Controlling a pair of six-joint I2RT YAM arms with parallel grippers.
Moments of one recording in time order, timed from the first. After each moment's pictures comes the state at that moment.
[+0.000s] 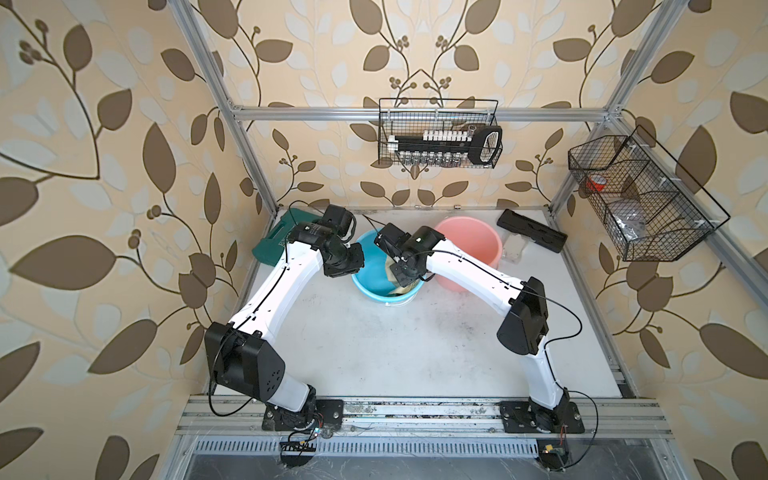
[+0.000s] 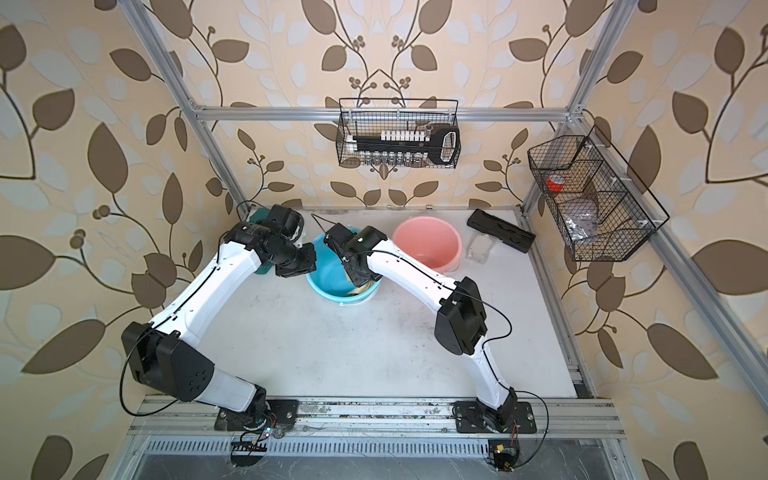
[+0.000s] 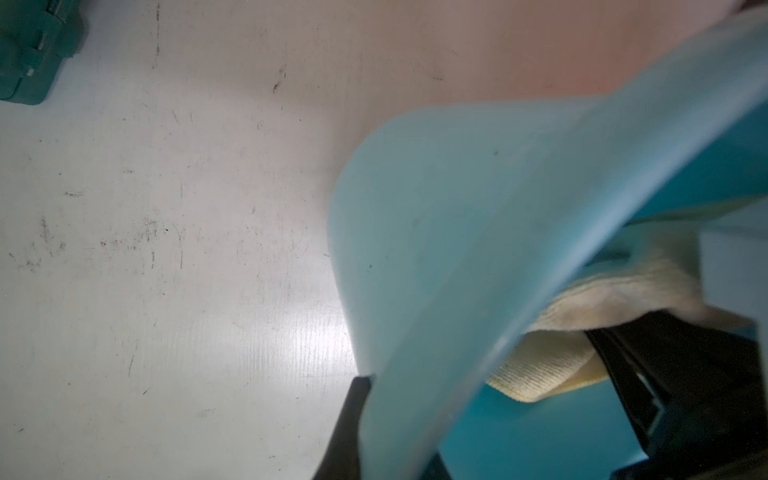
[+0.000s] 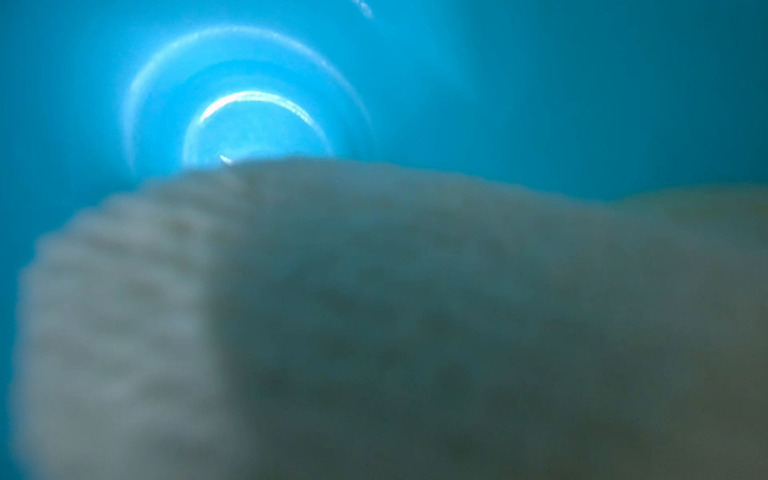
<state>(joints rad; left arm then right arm) -0.28 1.50 1.49 -1.13 0.12 -0.50 0.86 2.13 2.10 -1.28 0.35 0.30</state>
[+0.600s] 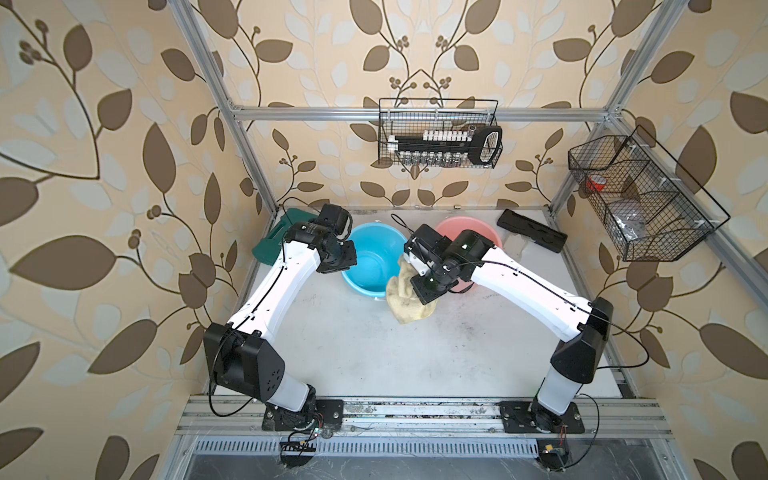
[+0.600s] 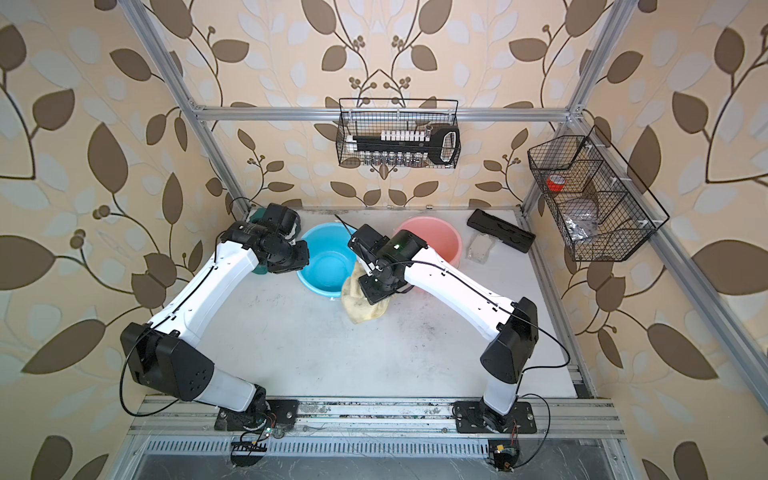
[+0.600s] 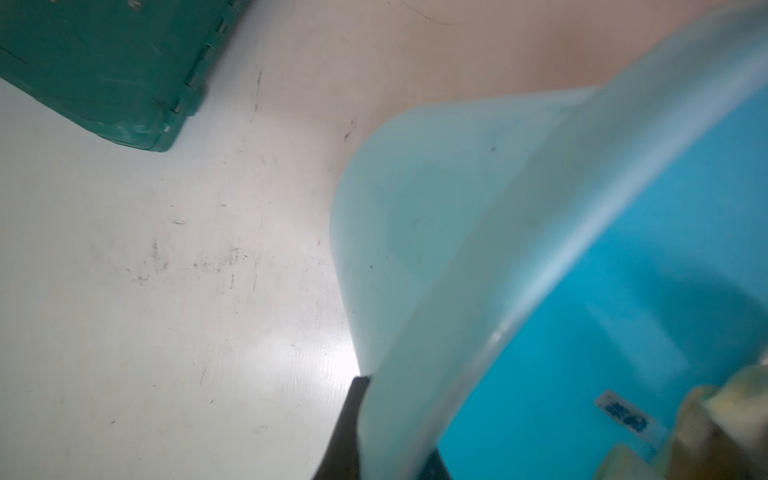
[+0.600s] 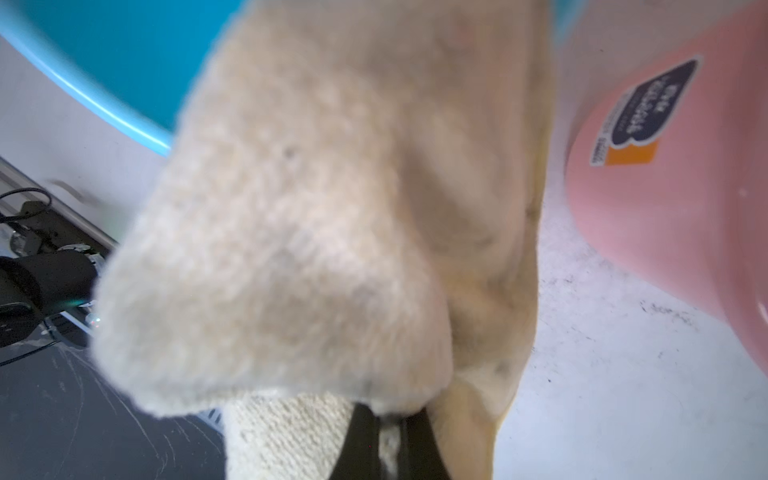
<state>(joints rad) -0.26 1.50 1.49 -1.10 -0.04 -0.48 0.84 1.76 1.83 -1.33 0.06 0.35</state>
